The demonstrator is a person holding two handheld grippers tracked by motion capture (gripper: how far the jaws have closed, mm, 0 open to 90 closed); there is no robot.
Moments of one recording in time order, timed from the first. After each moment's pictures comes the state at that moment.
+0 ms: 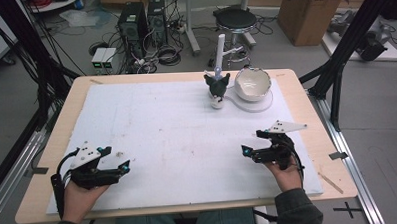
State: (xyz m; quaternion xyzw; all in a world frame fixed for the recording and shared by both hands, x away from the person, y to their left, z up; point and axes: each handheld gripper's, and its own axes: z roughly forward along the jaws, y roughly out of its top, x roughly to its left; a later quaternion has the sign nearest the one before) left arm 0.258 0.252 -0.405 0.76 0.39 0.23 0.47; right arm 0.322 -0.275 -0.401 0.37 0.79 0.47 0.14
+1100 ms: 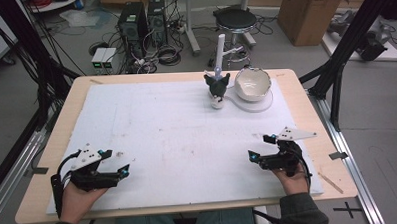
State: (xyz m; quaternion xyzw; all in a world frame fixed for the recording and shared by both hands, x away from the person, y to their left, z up) left arm 0.258 0.256 -0.413 0.78 0.38 0.22 0.46; right arm 0.304 -0.292 -0.408 0.37 0.78 0.48 0.15
